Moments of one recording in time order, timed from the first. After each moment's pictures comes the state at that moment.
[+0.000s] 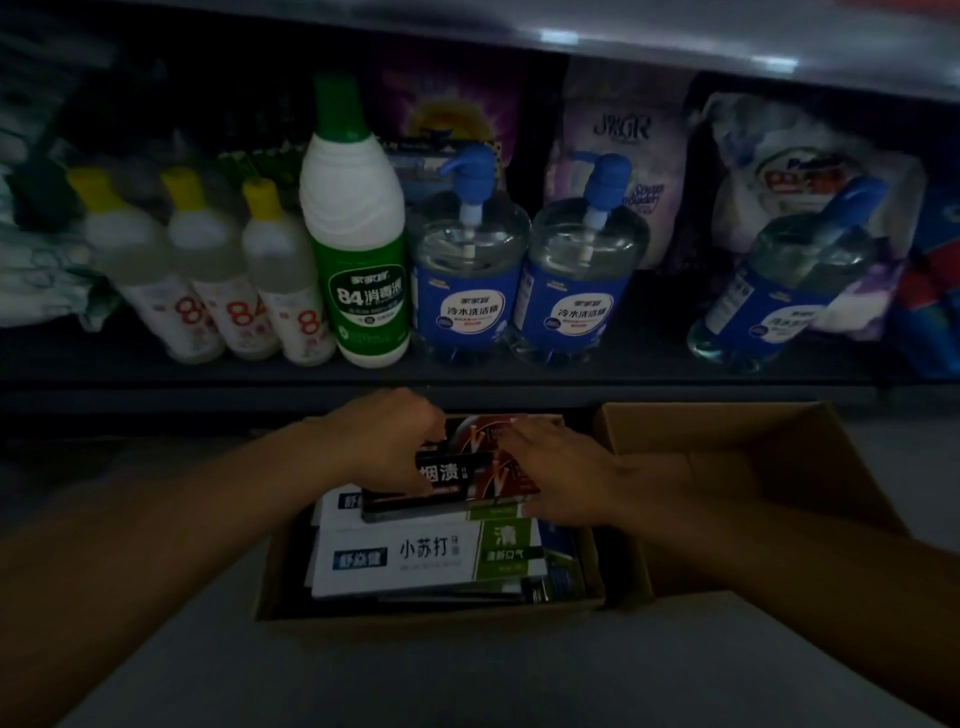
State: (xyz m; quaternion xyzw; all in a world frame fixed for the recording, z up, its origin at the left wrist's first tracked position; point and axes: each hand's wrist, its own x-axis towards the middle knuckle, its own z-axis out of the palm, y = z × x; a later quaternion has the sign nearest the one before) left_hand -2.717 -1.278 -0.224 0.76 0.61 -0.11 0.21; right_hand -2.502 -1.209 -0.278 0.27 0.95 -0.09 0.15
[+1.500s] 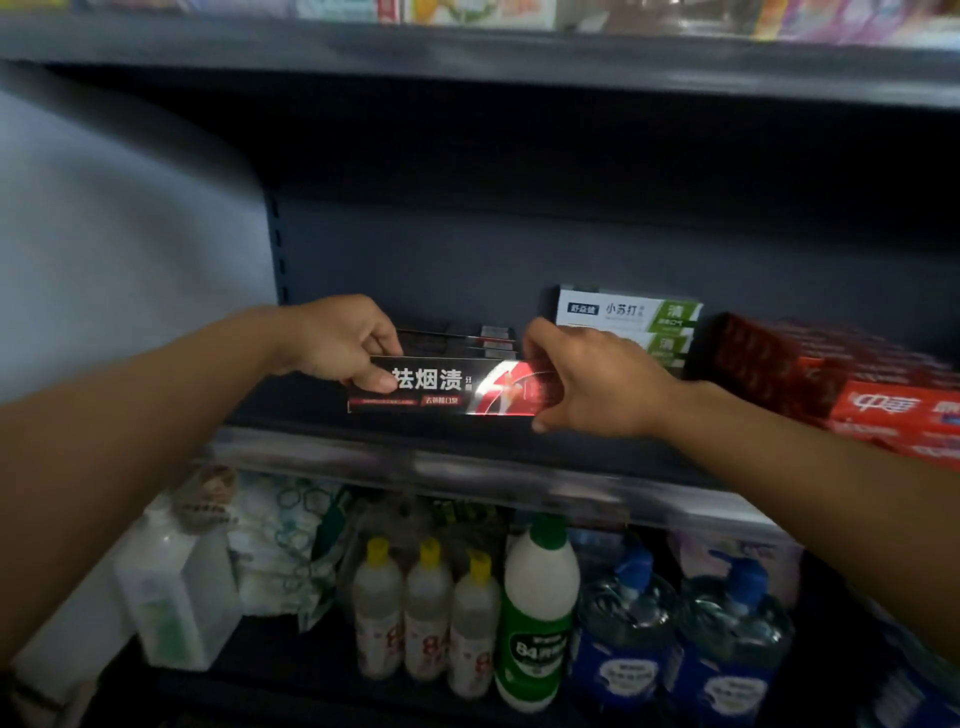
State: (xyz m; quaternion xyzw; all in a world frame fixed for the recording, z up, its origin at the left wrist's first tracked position) left_hand -2.950 -1.286 0.146 0.59 0.77 0.20 0.16; right_hand -2.717 -1.162 0.126 0.23 0.96 0.09 -0.14
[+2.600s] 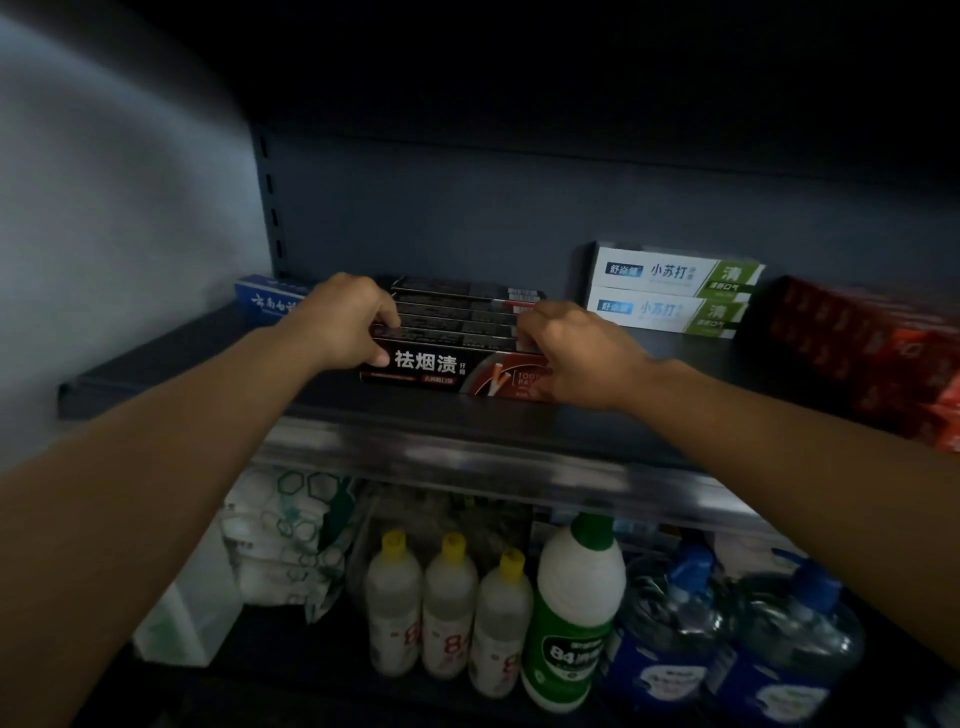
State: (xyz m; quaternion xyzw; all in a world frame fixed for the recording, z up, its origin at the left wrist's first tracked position) left_hand -3.021 -1.225 0.086 0.57 0.80 0.16 -0.08; right_hand -2.801 -1.102 0.079 0.23 0.96 0.12 -0.13
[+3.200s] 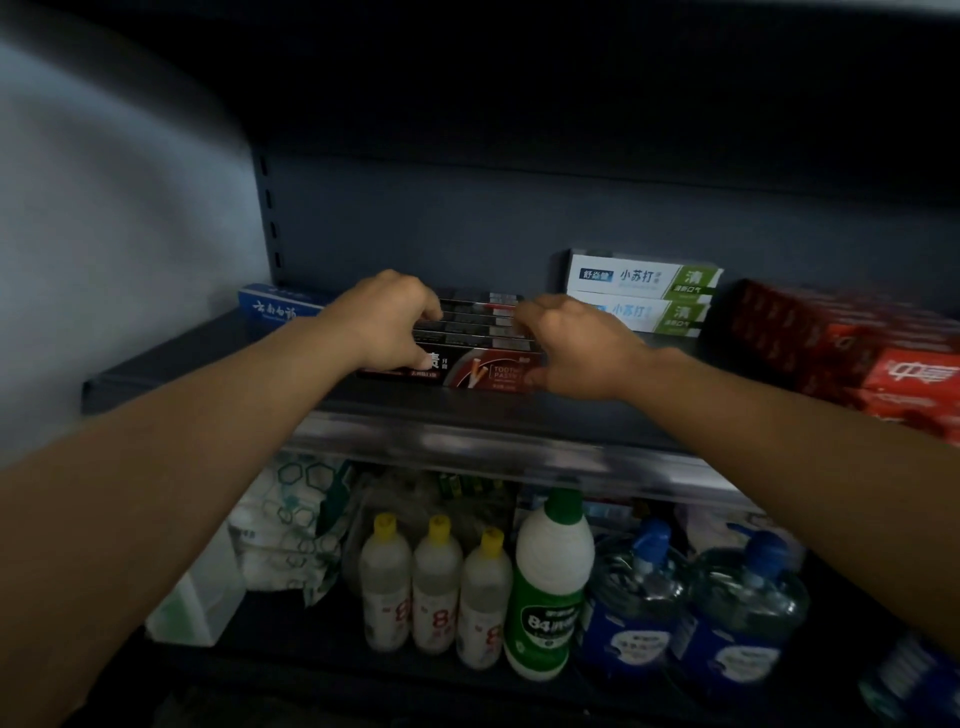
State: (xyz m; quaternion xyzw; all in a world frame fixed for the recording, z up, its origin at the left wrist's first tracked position) left_hand -2.954 -1.240 0.112 0.62 0.77 0.12 -0.10; right_hand -2.767 -1.131 0.100 0.24 0.95 0.14 -0.13
